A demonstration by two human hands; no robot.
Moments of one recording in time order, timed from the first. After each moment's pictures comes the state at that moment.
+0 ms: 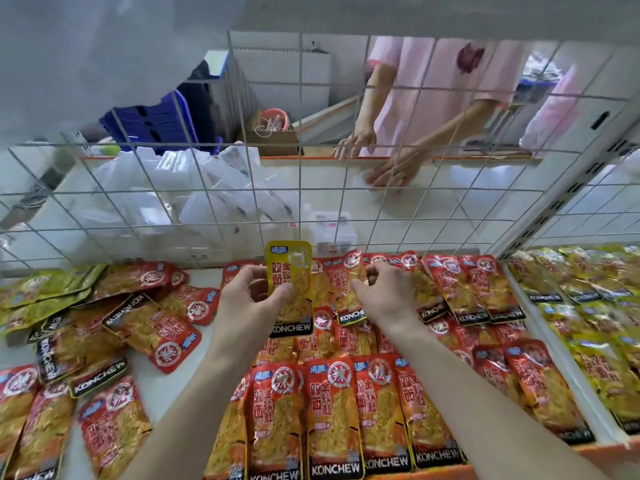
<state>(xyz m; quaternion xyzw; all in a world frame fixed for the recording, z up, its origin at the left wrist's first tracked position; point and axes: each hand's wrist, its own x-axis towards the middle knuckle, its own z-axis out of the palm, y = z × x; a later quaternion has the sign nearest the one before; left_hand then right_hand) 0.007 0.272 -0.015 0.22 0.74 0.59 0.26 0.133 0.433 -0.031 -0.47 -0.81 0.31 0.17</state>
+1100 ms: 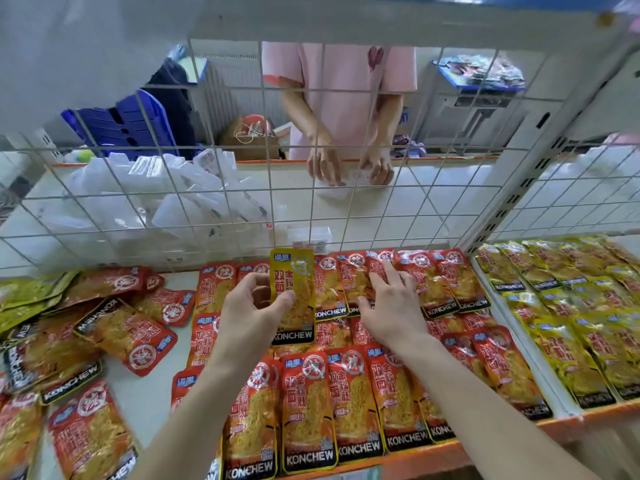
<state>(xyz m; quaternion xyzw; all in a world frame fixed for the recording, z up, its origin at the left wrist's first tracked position) 0.039 0.282 -0.018 0.25 0.72 0.58 0.29 0.189 0.444 -0.047 -0.47 -0.87 0.14 0.03</state>
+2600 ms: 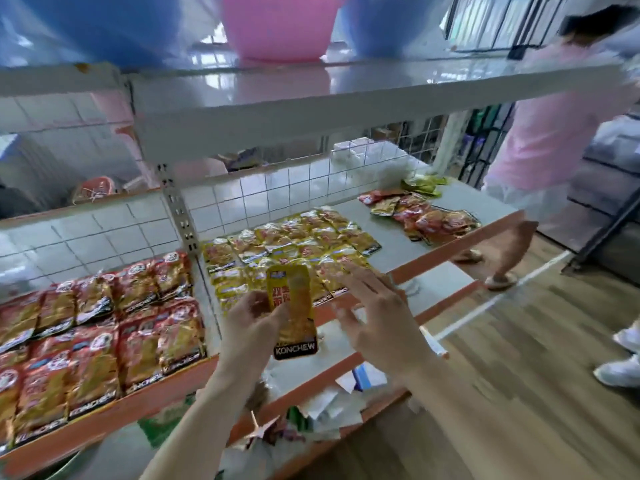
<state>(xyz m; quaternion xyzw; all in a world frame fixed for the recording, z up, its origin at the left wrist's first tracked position) 0.509 0.443 0.017 0.34 0.69 0.54 0.34 0.694 0.508 0.021 -0.45 -0.84 0.16 0.26</state>
